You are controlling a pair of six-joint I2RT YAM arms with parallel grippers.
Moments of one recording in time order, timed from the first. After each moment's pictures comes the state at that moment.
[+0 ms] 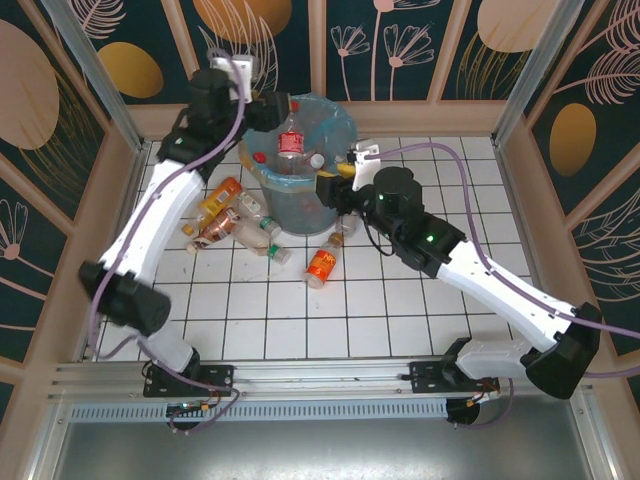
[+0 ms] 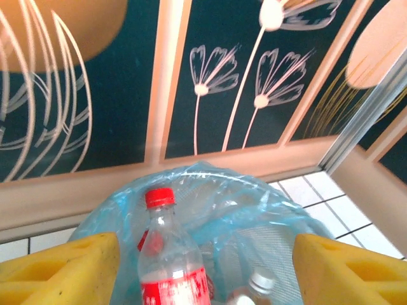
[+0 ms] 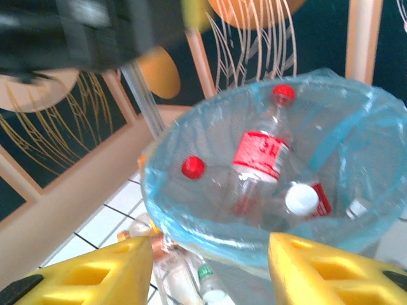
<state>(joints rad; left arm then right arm) -0.37 1.63 1.81 -0.41 0.12 -0.24 0.84 1.22 1.17 -0.12 0.17 0.29</state>
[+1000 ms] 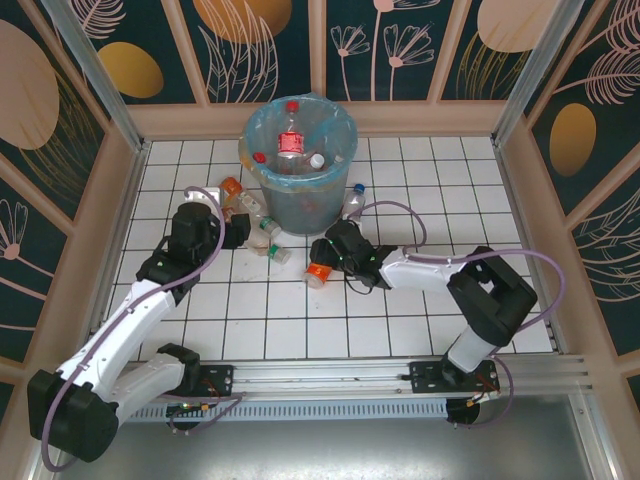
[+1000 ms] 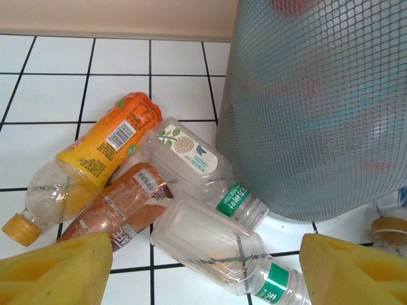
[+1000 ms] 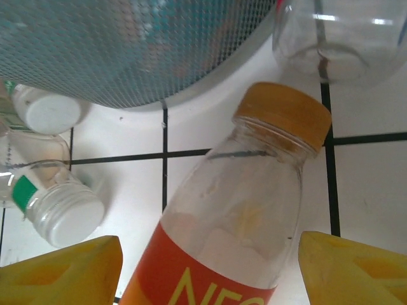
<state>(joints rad) -0.37 0.98 0.74 -0.28 -0.14 -0.27 0.85 1.63 0.84 -0.02 0.15 0.89</state>
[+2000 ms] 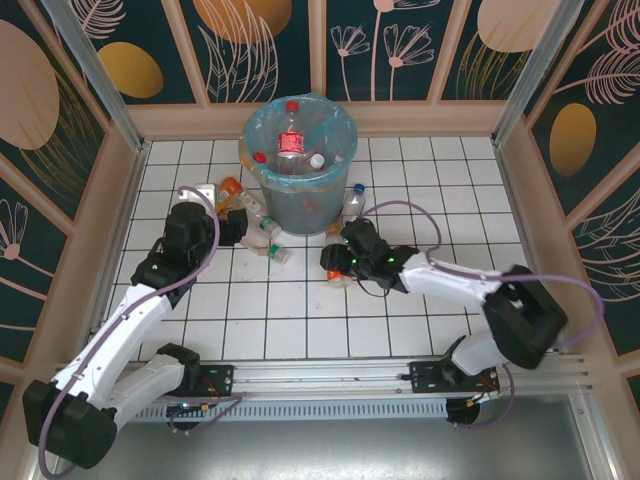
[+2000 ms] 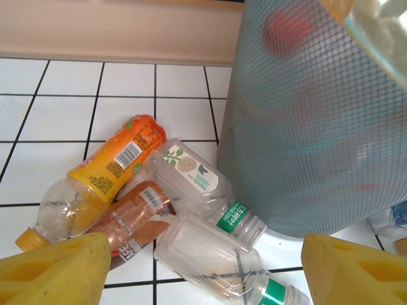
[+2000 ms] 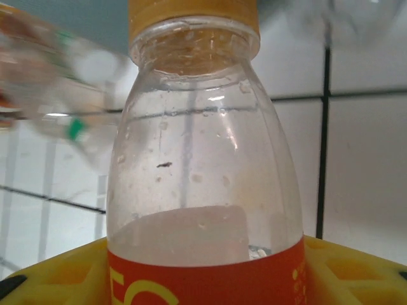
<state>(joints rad) -0.37 0.94 0.78 -0.28 -0.16 -0.26 0.82 1.37 0.79 -0.18 0.00 0.80</state>
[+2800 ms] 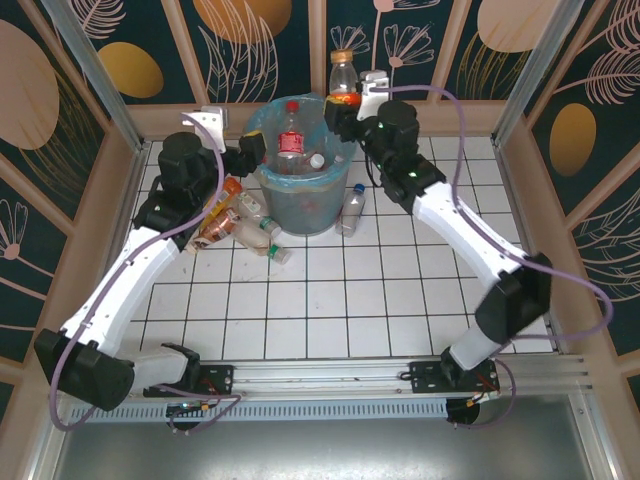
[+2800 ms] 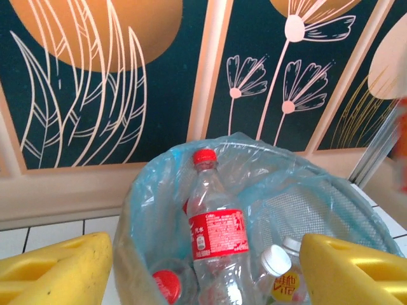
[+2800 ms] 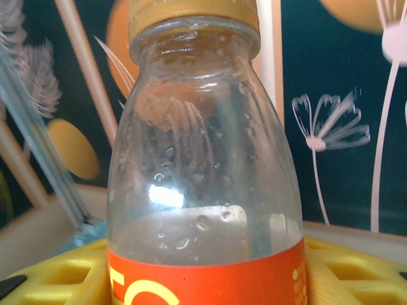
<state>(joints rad) -0.37 1.26 1.26 -0.12 0.00 -0.21 0.57 1.64 1.54 0.09 0.10 0.14</state>
